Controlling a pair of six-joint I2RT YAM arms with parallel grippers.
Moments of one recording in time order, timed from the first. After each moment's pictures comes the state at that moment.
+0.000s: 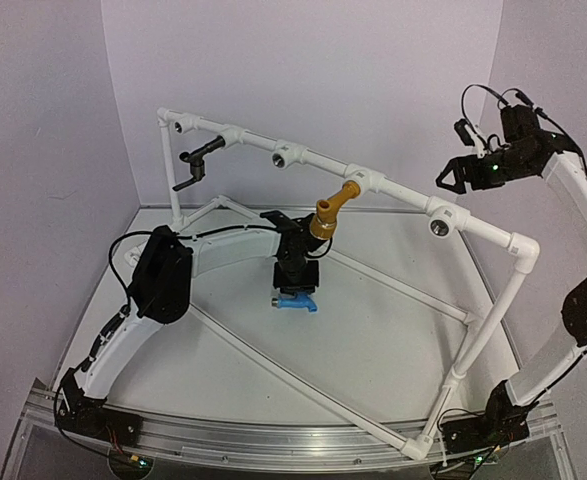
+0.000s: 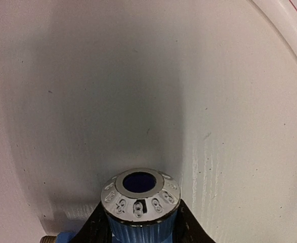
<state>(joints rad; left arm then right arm) -0.89 2.57 2.33 -0.99 -0.05 -0.81 0.04 1.56 1.79 -0.98 -0.34 -0.23</state>
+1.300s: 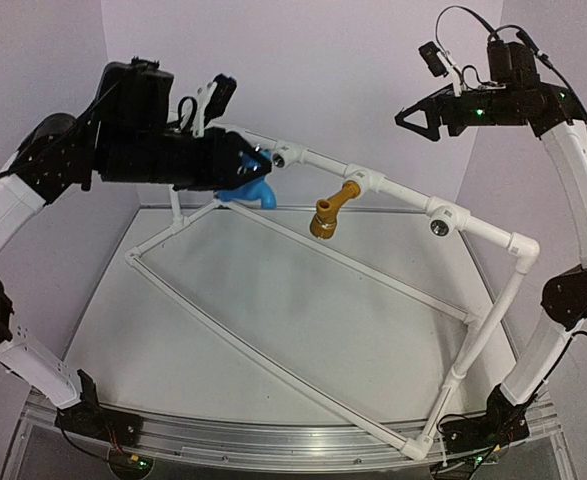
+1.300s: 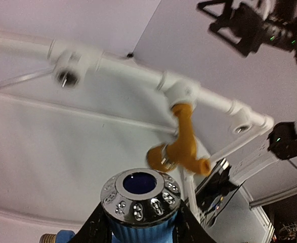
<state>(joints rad) -1.09 1.40 1.85 -0.89 -0.10 -0.56 0.31 1.72 2.40 -1.11 -0.48 -0.30</state>
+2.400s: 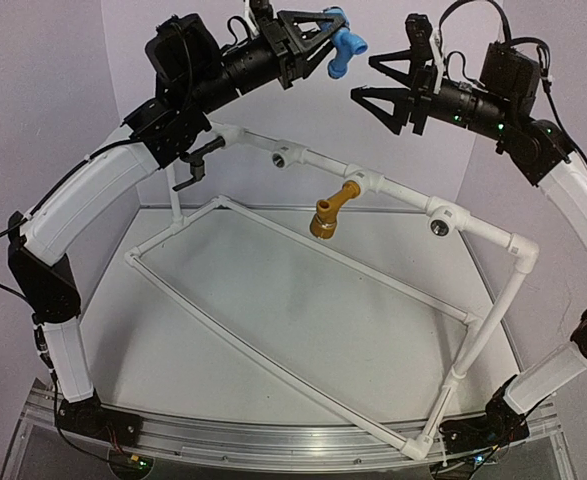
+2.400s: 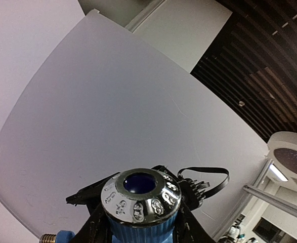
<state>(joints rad) -0.92 1.88 2.29 0.10 0.38 -0.91 0.61 1.47 1.89 -0.31 -0.54 -0.41</state>
